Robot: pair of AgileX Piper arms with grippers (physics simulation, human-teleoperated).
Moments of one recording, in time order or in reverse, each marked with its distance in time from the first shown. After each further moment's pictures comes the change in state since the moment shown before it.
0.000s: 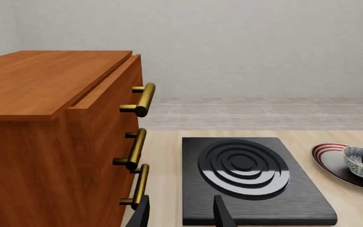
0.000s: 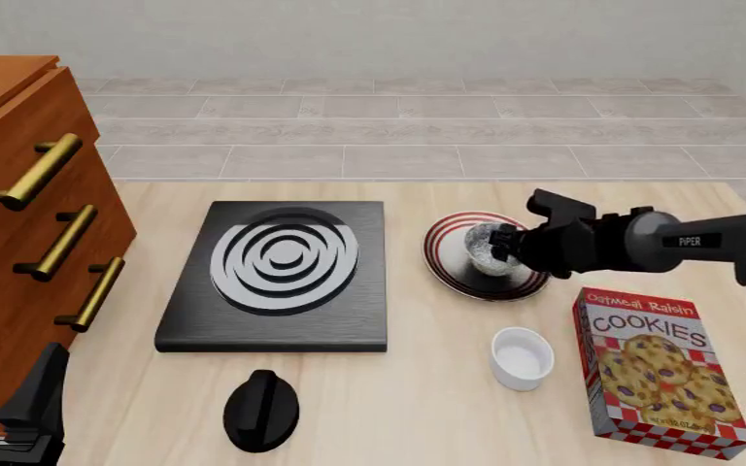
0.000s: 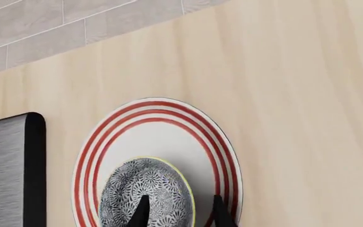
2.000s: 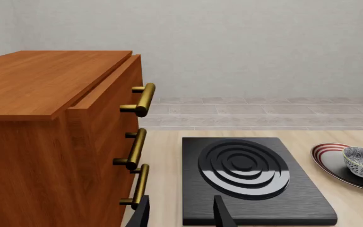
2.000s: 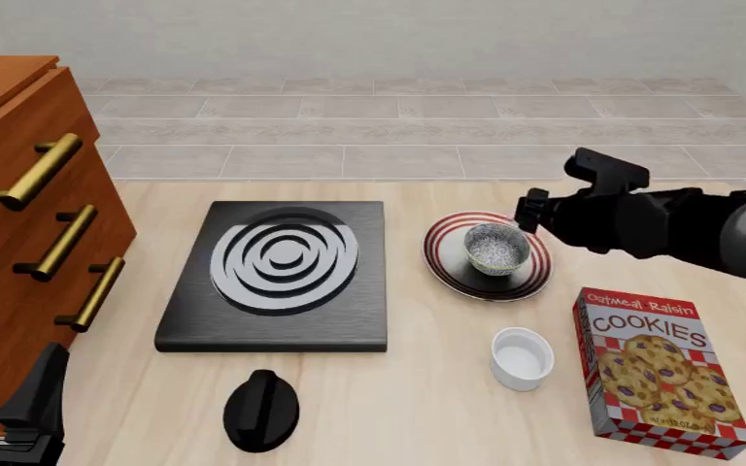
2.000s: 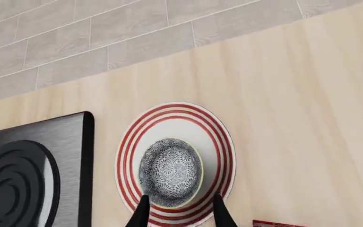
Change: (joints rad) left arm 0.000 0.000 0.000 0.000 0.000; right arm 0.001 -0.352 0.127 0.102 -0.007
